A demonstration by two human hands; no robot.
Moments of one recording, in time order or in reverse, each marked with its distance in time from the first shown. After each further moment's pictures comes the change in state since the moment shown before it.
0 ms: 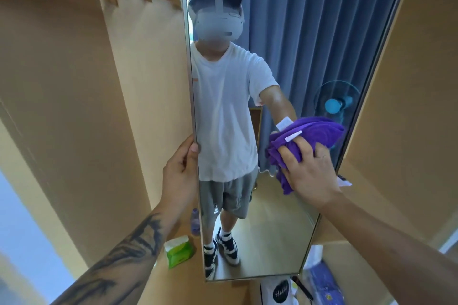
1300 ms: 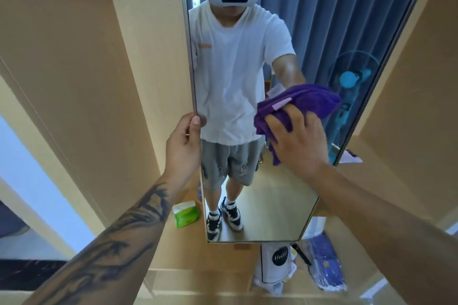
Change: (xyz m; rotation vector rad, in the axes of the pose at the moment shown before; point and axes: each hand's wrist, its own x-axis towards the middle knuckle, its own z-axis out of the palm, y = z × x) left_hand -0.013 -0.027 0.009 0.085 0.062 -0.010; right_hand 0.009 -0.029 -0.003 0.198 0.097 0.034
